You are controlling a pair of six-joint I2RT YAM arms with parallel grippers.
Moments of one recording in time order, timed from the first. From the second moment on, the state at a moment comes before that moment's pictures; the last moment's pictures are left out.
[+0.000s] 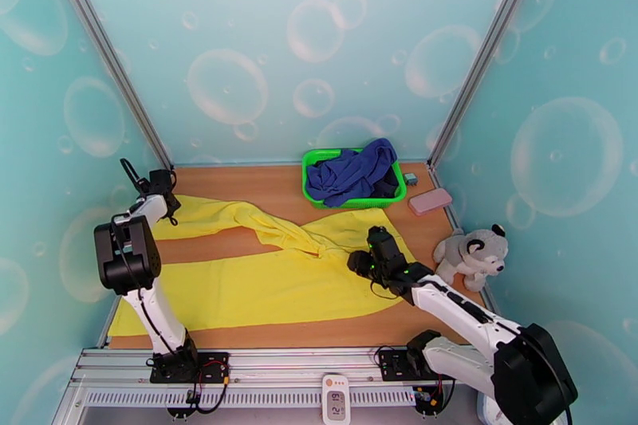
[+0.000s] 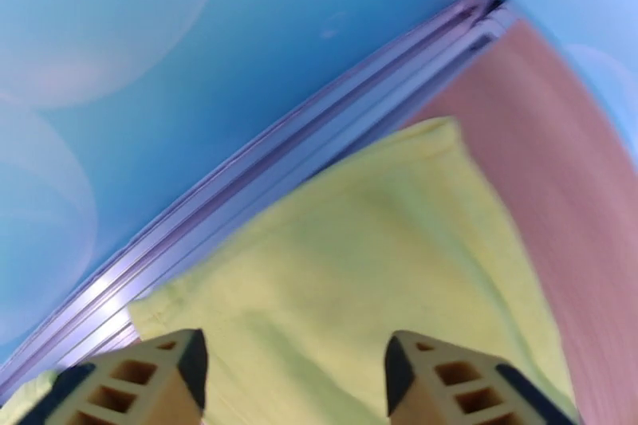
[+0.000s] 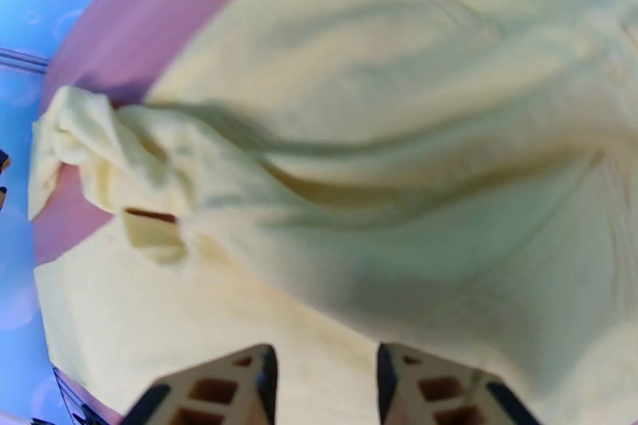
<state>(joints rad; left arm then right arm) 0.21 1.91 1.43 -0.36 -0.41 -0.41 0.44 1.13 0.62 -0.29 -0.05 0.67</state>
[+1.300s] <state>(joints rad) 0.21 2.62 2.33 -0.78 -0.36 -0.52 0.54 1.27 0.60 -0.12 -0.12 0.64</state>
